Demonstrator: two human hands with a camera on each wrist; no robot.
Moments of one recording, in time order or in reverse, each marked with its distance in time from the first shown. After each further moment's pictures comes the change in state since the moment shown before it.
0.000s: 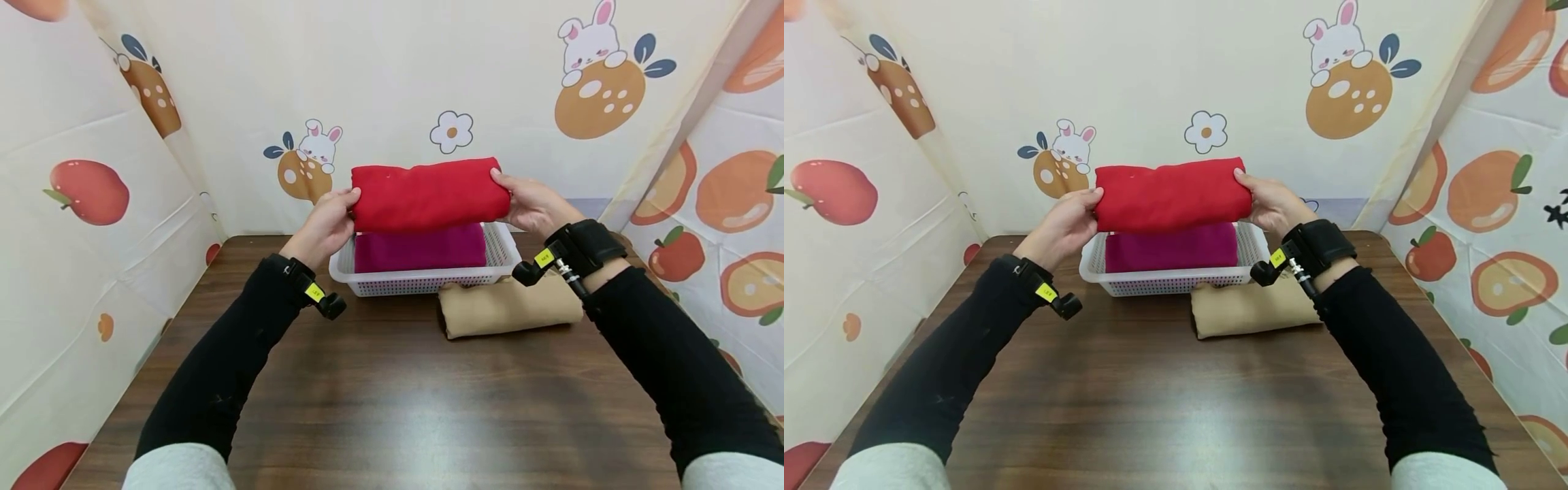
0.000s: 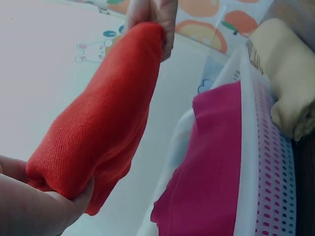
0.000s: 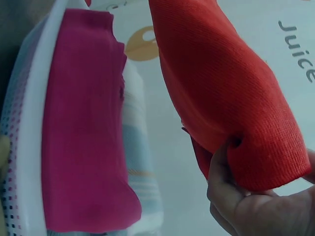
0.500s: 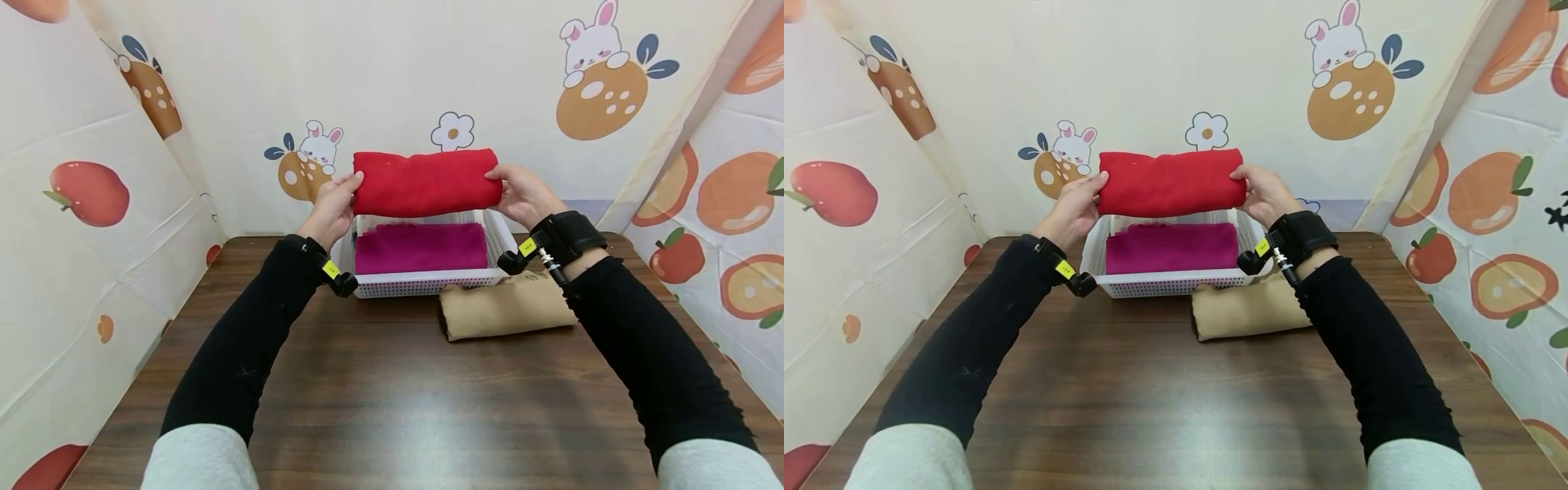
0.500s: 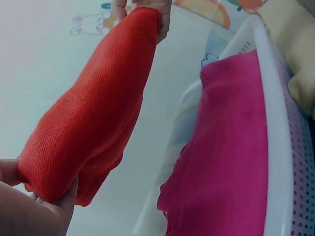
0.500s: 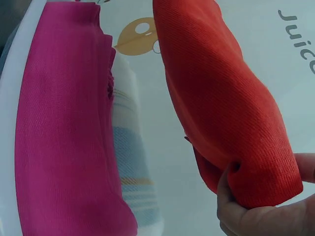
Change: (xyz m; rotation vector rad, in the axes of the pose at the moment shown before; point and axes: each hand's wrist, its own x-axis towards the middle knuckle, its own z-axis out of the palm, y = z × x) left_hand 0.032 0.006 0.003 0.087 0.173 0.053; right_hand 0.019 -0.004 0.012 0.014 0.110 -0.110
